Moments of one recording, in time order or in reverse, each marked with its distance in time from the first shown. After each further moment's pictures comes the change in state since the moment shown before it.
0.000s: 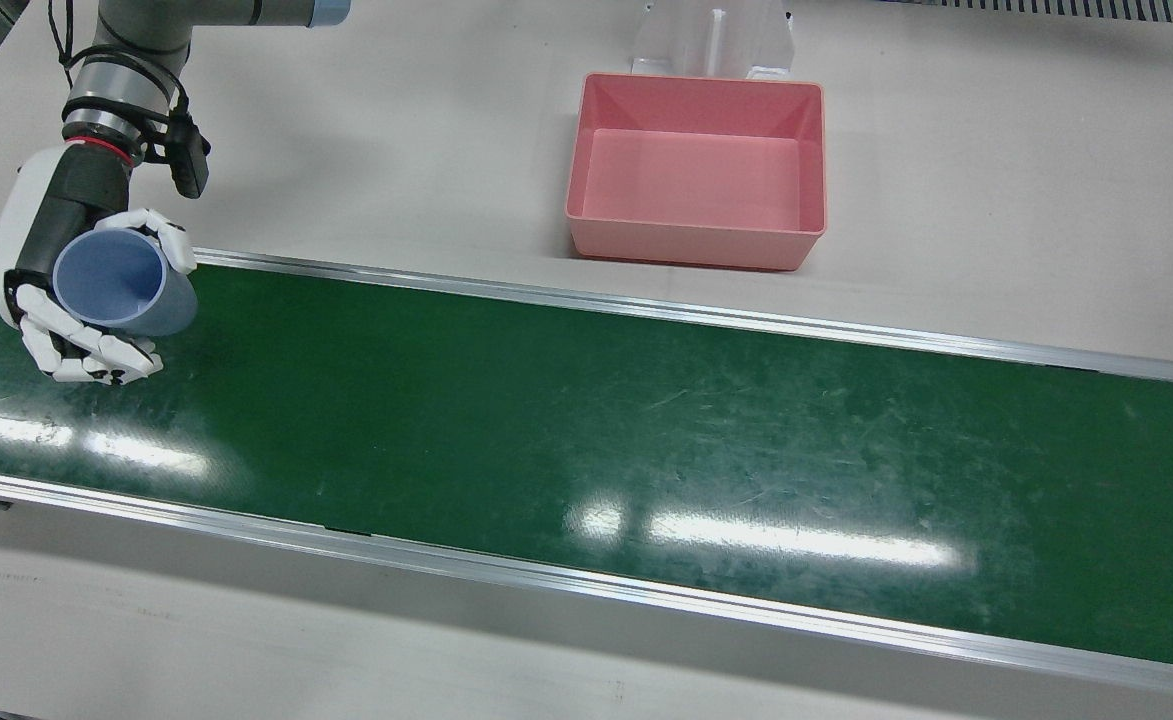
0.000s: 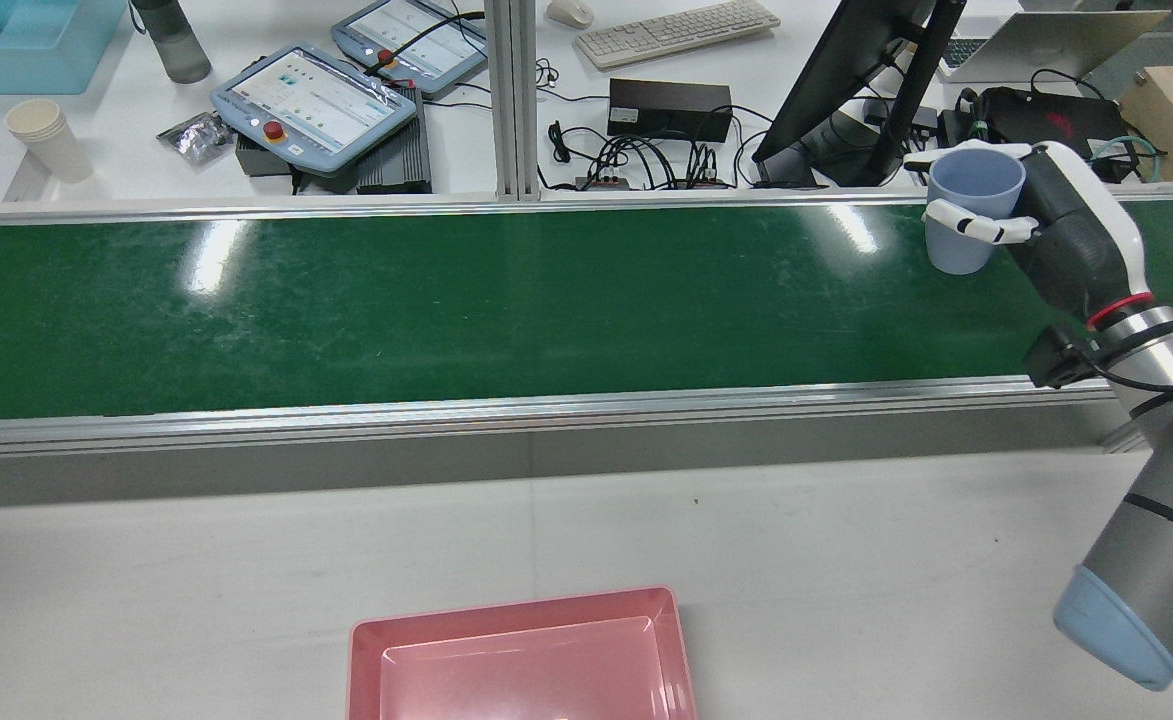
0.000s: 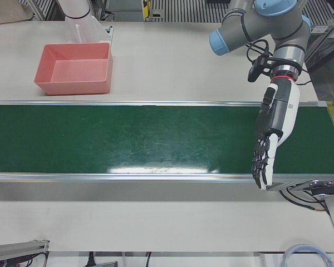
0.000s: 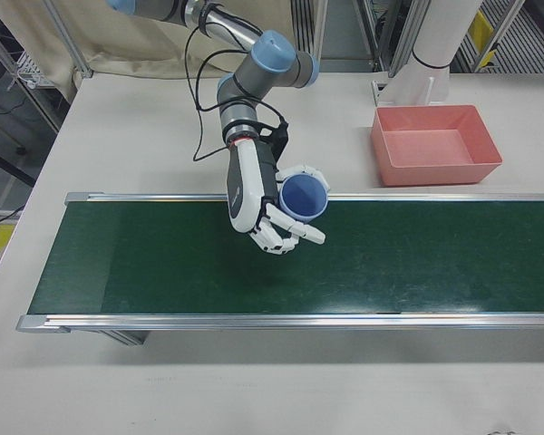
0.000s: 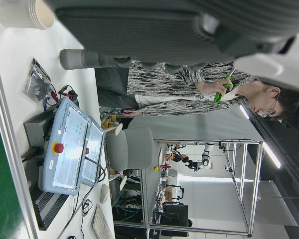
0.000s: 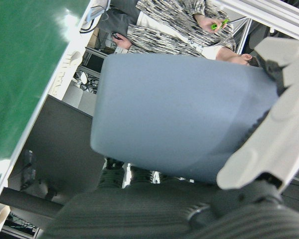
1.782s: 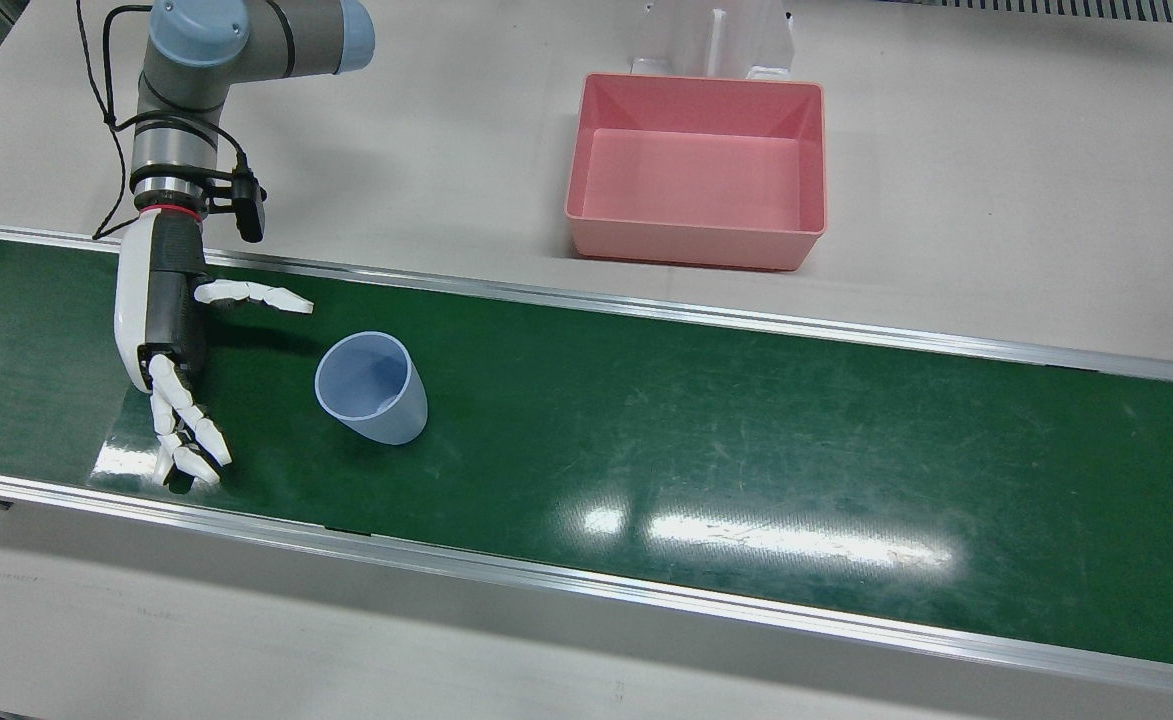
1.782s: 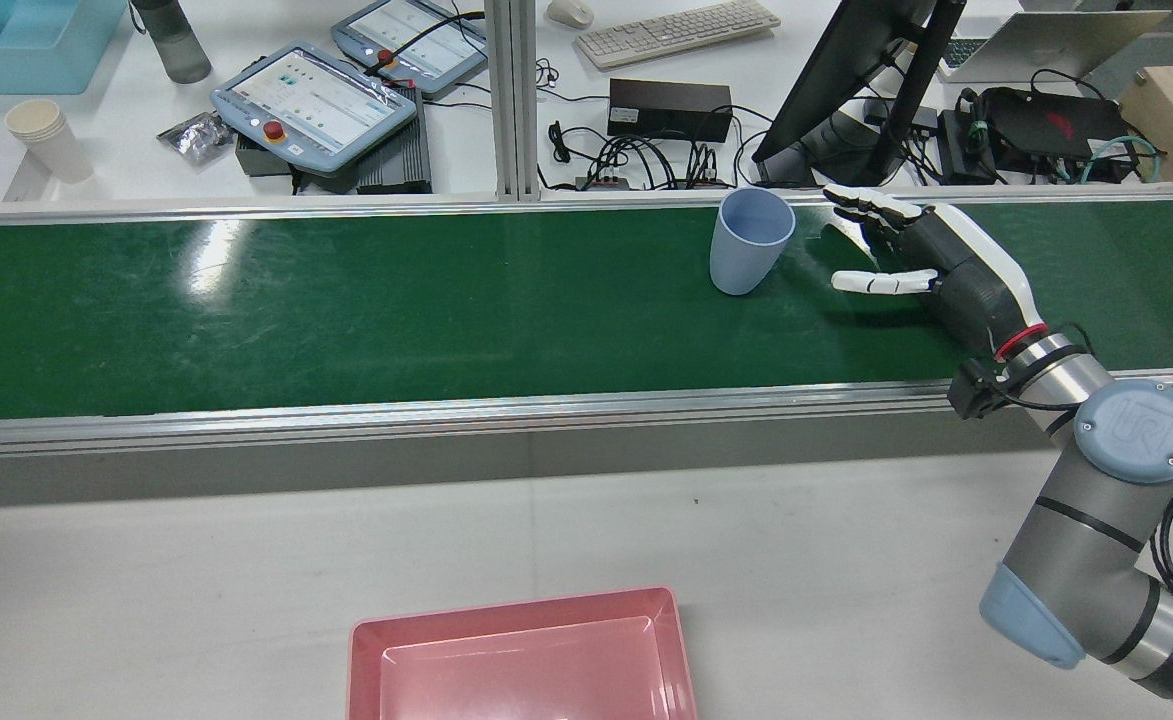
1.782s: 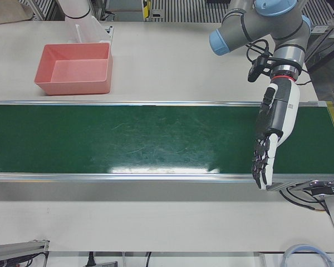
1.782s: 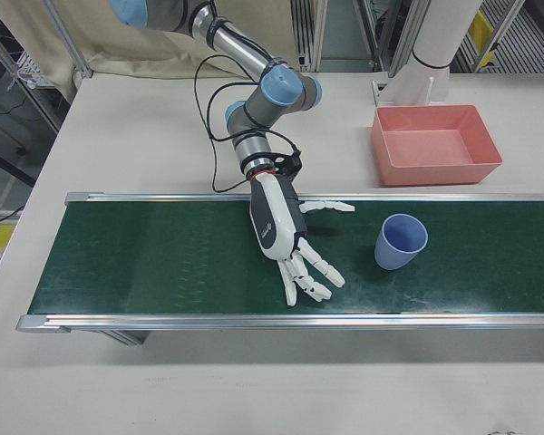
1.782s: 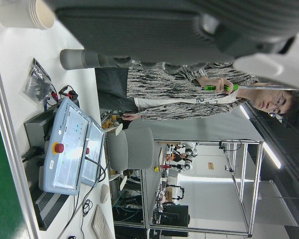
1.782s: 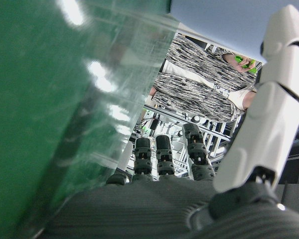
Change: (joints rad) left arm 0.000 0.000 0.000 0.000 0.000 0.000; right arm -0.063 0.077 -0.181 0.087 -0.110 0.004
